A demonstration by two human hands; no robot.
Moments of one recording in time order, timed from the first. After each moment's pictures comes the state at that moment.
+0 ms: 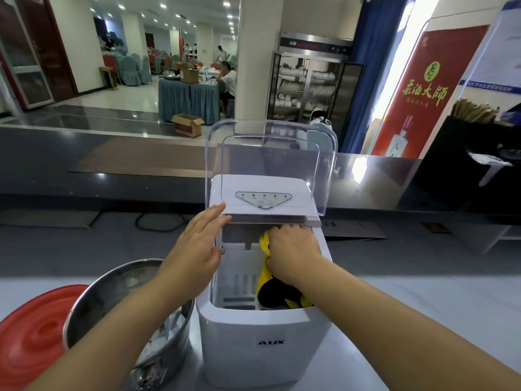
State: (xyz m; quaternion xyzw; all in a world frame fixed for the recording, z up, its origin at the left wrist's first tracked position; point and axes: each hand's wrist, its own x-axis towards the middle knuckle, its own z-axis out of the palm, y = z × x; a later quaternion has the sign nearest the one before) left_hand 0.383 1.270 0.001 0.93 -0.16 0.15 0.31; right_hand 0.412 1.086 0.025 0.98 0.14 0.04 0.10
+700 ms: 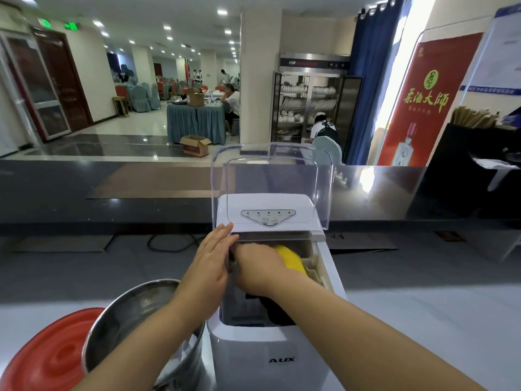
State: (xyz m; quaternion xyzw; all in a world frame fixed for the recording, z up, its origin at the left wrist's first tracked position) left_hand 0.388 1.264 -0.006 0.91 -0.17 0.20 0.32; right_hand 0.407 1.138 0.032 0.97 0.25 0.01 -0.07
